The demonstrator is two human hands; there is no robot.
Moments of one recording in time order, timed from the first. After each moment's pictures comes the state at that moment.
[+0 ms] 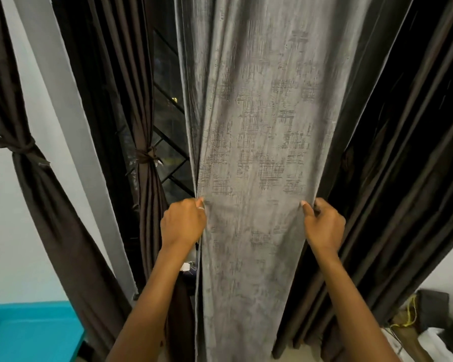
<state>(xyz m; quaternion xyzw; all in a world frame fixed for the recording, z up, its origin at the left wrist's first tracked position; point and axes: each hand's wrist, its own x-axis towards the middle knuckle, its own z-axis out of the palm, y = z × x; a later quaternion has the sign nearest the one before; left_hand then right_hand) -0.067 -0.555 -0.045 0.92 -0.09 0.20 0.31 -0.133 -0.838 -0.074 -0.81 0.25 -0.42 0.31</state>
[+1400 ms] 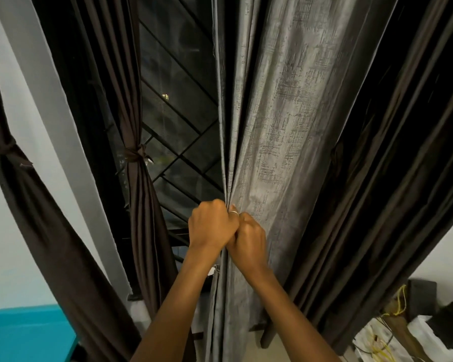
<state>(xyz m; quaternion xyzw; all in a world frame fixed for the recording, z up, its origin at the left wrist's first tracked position) -0.107 -0.613 -0.026 0.93 -0.15 0.15 0.29 -0.122 -0.706 -0.105 -0.86 0.02 -0.41 0.29</state>
